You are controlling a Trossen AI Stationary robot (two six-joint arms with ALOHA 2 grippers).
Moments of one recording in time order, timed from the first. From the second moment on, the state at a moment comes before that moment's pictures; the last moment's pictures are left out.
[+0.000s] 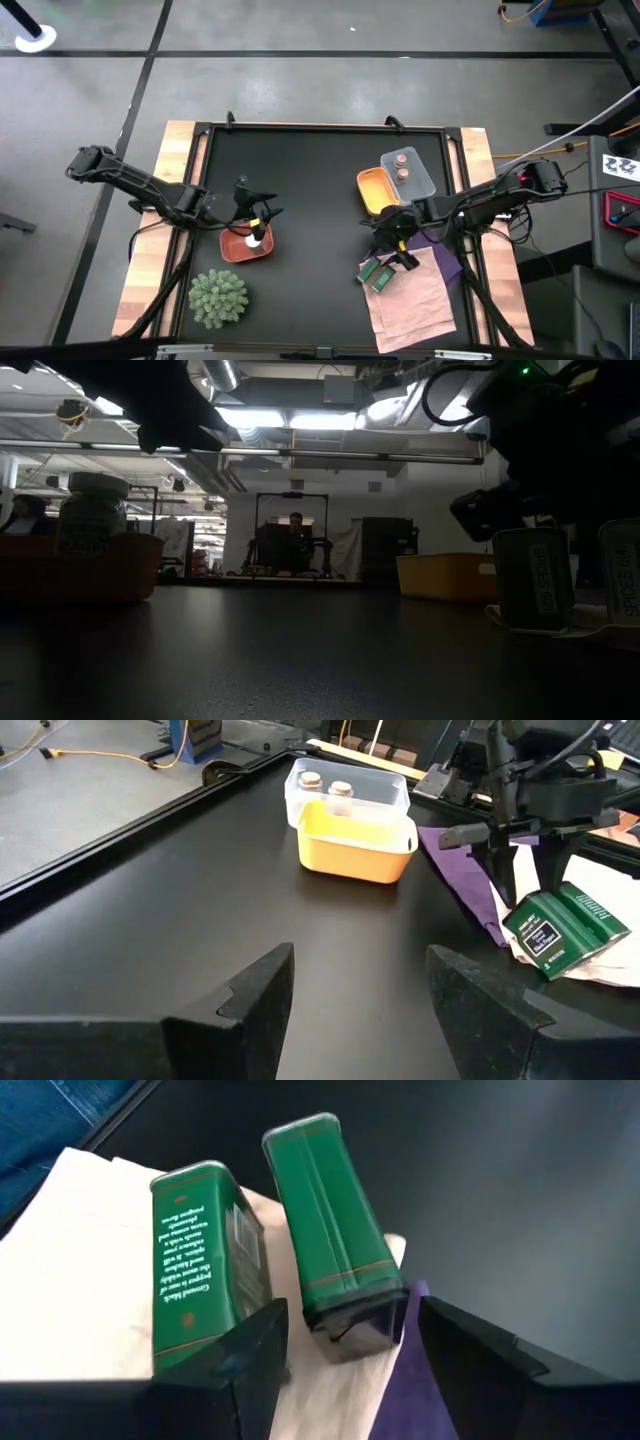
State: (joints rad) left arm -0.30 0.97 0.56 -0.07 -0.65 -0.45; right arm 0.16 1.38 0.55 -0.04 -0.46 -0.24
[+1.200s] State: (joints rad) left arm -0.30 0.97 0.56 -0.07 -0.65 -0.45; right arm 0.16 1.38 0.49 0.14 -0.45 -0.26
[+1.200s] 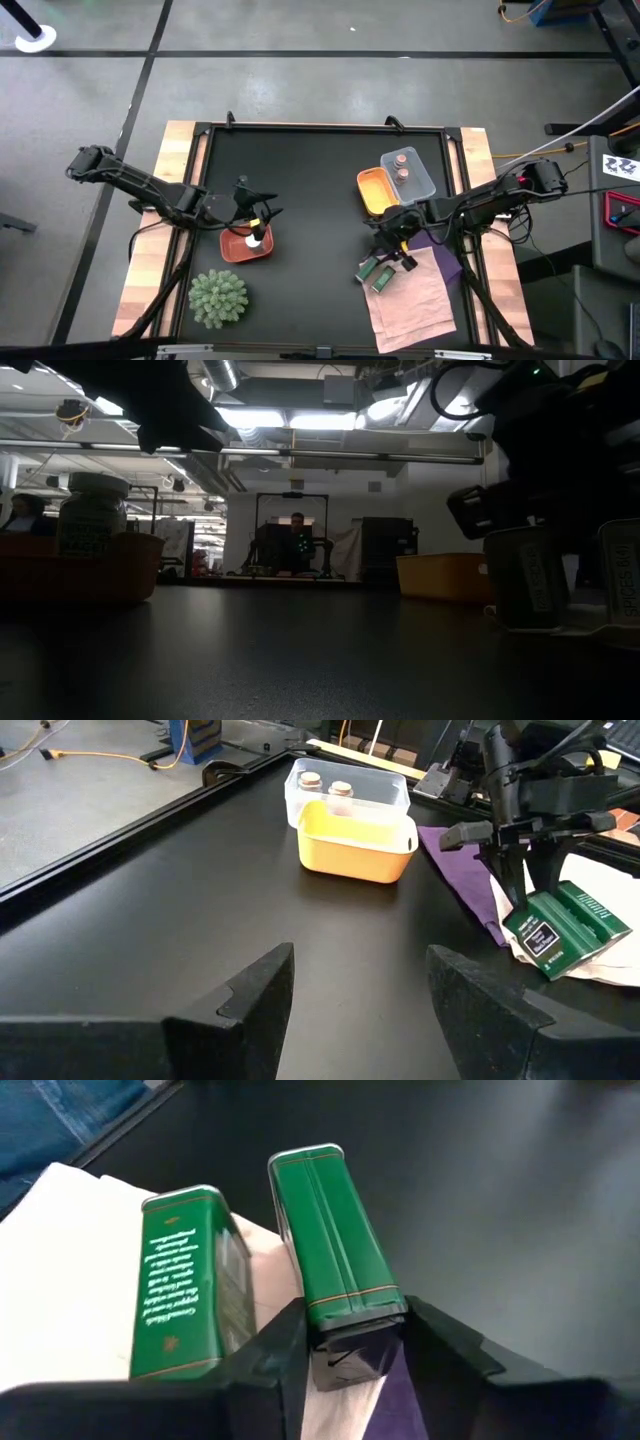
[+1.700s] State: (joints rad) left arm -0.30 0.97 0.56 -0.07 -0.65 -0.45; right arm 0.16 1.38 0.77 -0.40 -0.35 -0.27
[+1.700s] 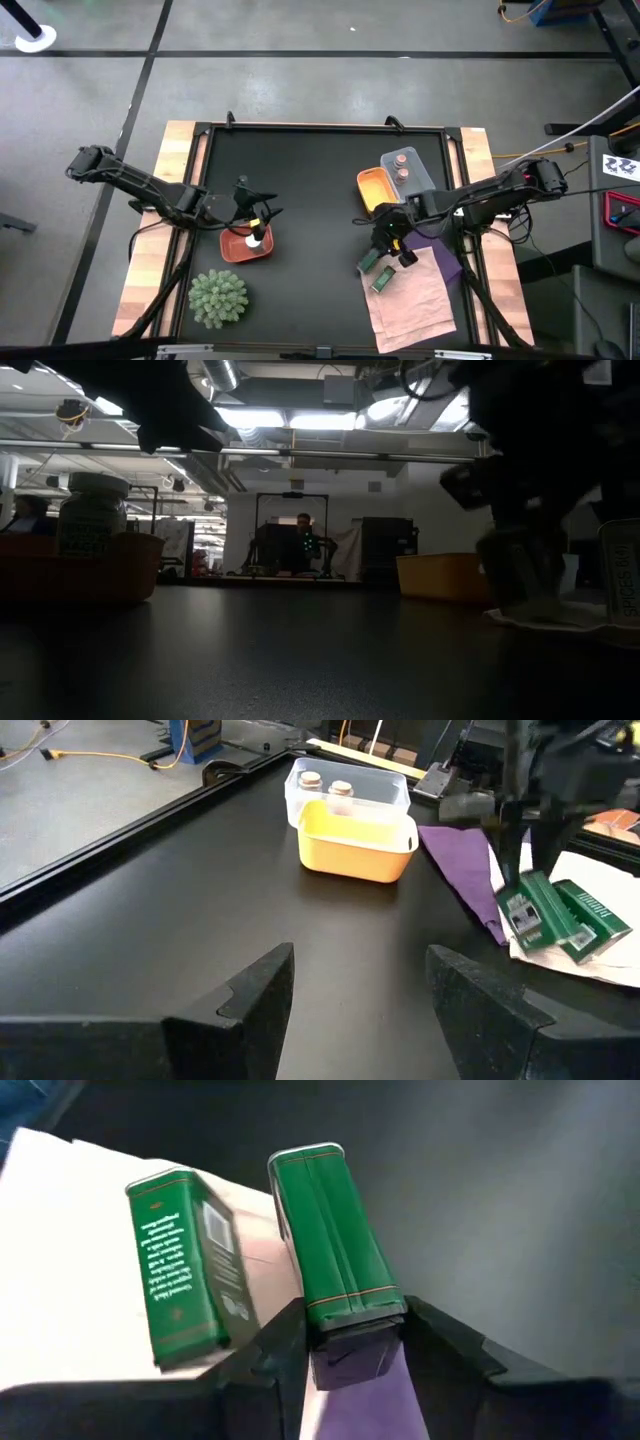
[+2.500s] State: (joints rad) left arm -0.30 0.97 0.56 -0.07 -0.65 -0.38; right arm 0.01 1.38 1.25 -1.07 0.20 -0.35
